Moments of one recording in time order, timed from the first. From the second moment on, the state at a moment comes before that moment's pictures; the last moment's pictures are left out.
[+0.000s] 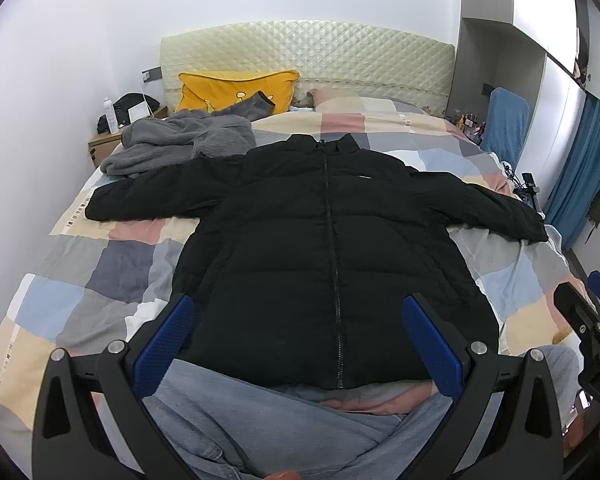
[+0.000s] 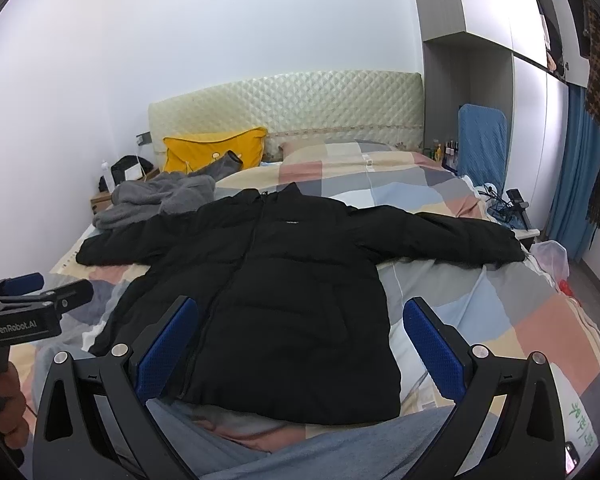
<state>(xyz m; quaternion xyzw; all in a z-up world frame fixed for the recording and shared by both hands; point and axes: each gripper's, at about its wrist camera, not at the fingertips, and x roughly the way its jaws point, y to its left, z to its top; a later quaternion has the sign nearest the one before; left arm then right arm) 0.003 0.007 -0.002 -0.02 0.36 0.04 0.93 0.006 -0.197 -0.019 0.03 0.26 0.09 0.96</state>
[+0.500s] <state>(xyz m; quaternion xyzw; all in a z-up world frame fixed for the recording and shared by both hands) 0.006 0.013 -0.005 -0.02 0.37 0.05 0.93 0.006 -0.196 -0.016 0.03 0.26 0.09 0.96</state>
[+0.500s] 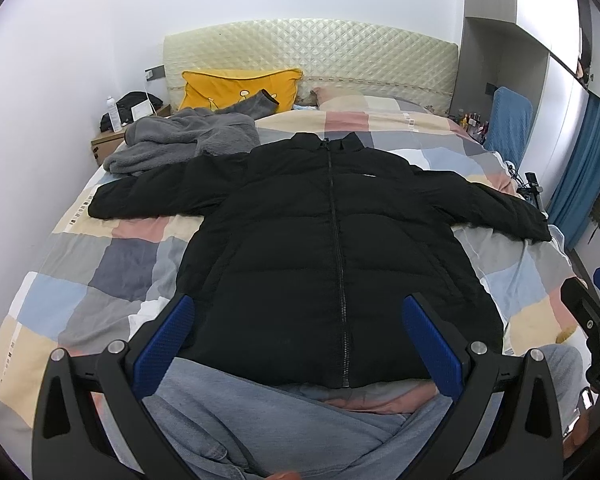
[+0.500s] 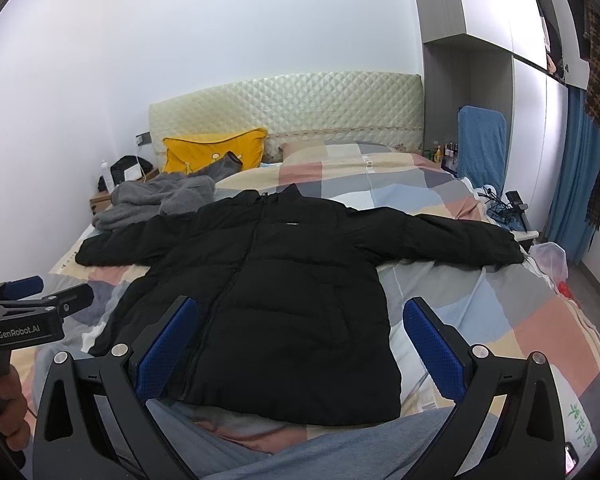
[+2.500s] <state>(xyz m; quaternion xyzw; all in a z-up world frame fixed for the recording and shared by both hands) 0.022 -0.005 -0.003 -0.02 0.38 0.00 0.93 0.022 -0.220 -0.009 0.06 0.28 0.08 0.96</state>
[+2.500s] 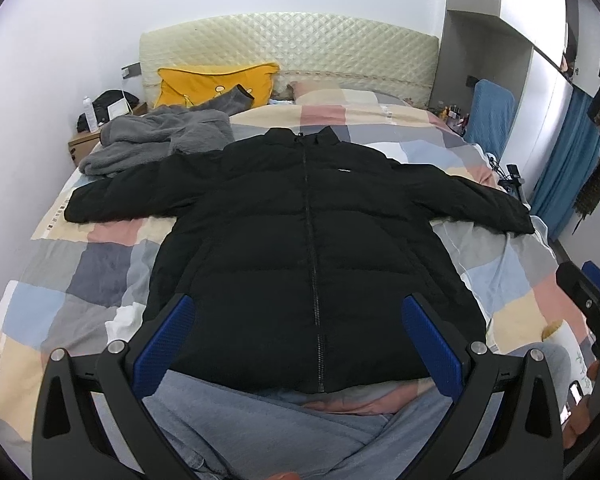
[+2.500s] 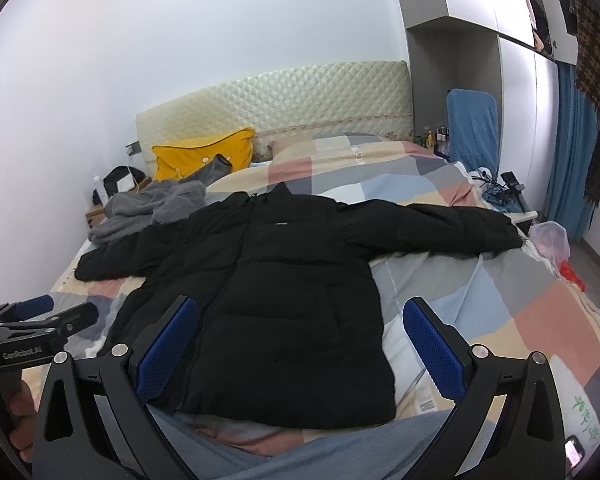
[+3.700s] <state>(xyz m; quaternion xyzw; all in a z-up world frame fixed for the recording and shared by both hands) 0.137 -0.024 0.026 -0.05 0.29 -0.09 0.95 0.178 -0.397 -0.042 0.12 0.20 -0.04 0.97</state>
